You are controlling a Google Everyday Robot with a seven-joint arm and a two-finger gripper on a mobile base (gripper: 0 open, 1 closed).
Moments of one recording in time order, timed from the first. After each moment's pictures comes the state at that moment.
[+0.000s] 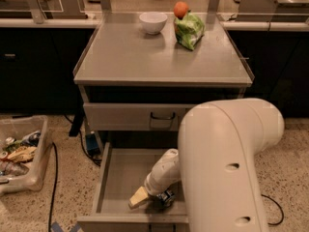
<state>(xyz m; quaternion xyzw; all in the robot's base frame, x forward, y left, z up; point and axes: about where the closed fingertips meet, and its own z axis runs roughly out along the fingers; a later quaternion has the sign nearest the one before) 0.523 0.014 0.356 -0.28 0.95 0.12 0.09</state>
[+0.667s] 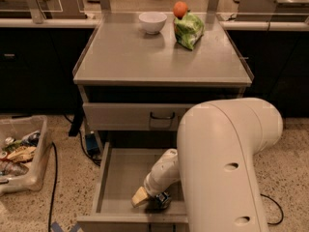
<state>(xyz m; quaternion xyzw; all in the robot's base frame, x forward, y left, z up) 0.522 0.014 0.355 -0.28 0.95 0.12 0.09</state>
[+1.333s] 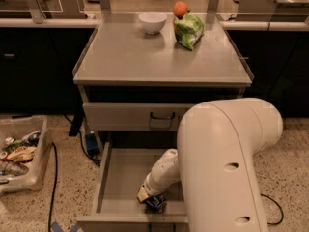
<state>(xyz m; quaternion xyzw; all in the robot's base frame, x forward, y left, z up) 0.522 0.014 0.355 -0.28 0.95 0.12 0.09</state>
